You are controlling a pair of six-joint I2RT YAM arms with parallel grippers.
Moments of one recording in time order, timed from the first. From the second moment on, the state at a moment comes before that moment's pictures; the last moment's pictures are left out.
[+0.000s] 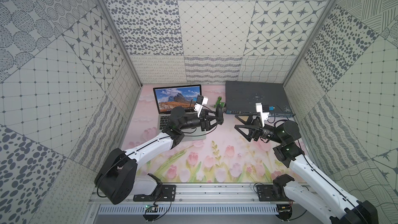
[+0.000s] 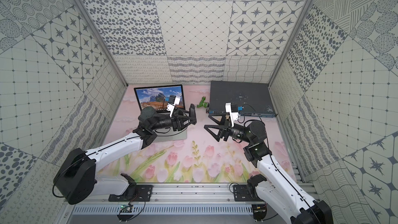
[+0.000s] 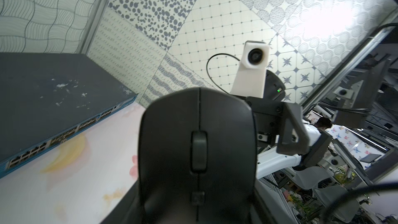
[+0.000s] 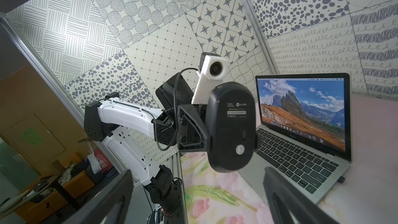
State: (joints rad) left arm -0.49 1.37 0.75 0.81 0.87 -0.71; right arm 0.40 0.84 0.55 0.57 -0.84 0.69
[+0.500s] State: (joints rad) left arm -0.57 1.30 0.72 1.12 0.96 -0.56; right arm 0.55 1.10 0.47 1.05 -0.70 1.41
